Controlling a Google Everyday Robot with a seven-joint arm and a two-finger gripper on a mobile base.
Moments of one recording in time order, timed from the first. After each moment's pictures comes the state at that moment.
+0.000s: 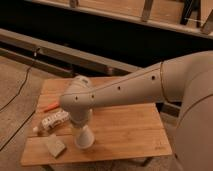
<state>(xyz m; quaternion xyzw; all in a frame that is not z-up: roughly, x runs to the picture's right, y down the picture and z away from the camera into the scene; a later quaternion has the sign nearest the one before) -0.108 0.189 0.672 -0.33 0.08 0.30 0.89</state>
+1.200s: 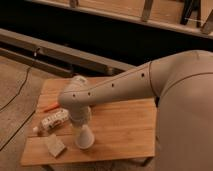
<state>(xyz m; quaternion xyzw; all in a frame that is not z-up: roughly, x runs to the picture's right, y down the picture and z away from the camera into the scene) -0.114 0.194 0.693 -0.35 0.10 0.30 0.88</state>
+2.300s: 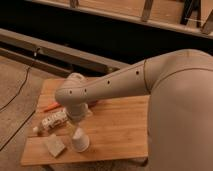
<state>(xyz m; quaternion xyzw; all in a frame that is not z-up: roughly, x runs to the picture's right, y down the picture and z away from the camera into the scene) -0.123 0.171 0.701 -0.34 0.09 0.30 0.89</state>
